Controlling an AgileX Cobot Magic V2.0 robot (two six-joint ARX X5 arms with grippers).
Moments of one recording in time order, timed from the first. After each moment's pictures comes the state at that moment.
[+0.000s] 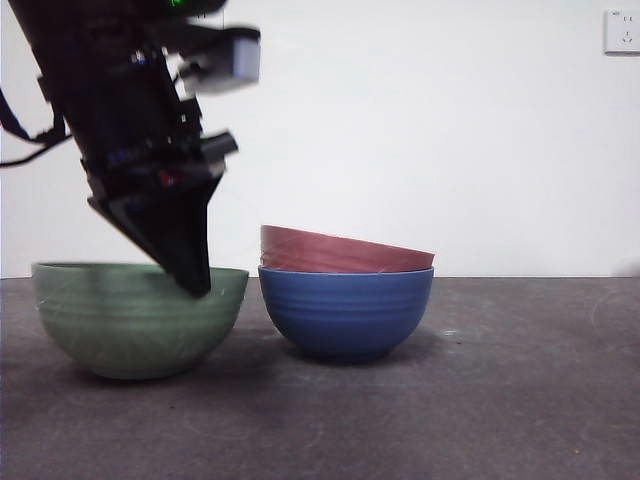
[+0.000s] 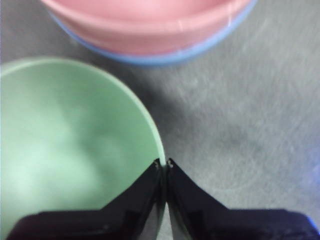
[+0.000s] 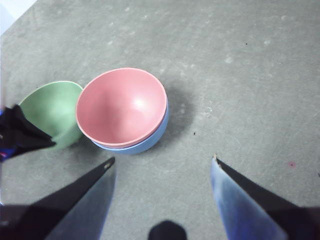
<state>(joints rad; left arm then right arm) -0.74 1.45 0.94 -0.57 -0.07 0.11 0.14 0.80 0.97 -0.81 -0.39 -0.05</state>
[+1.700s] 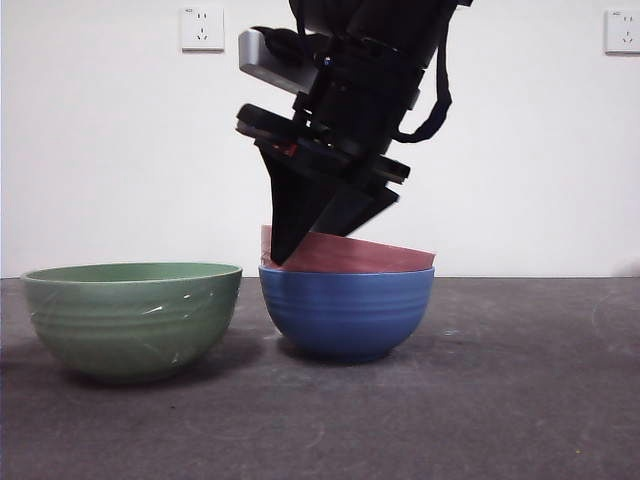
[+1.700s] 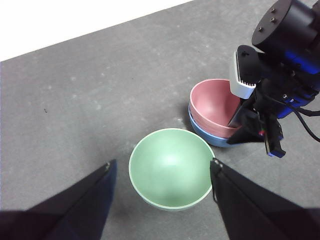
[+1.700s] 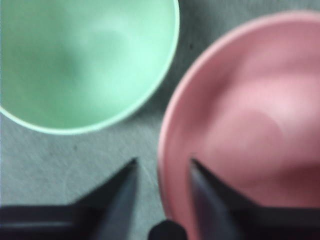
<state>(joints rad) -0.55 0.66 1.13 -0.97 -0.10 -0.01 0.78 1.75 1.30 -0.58 -0.10 -0.12</state>
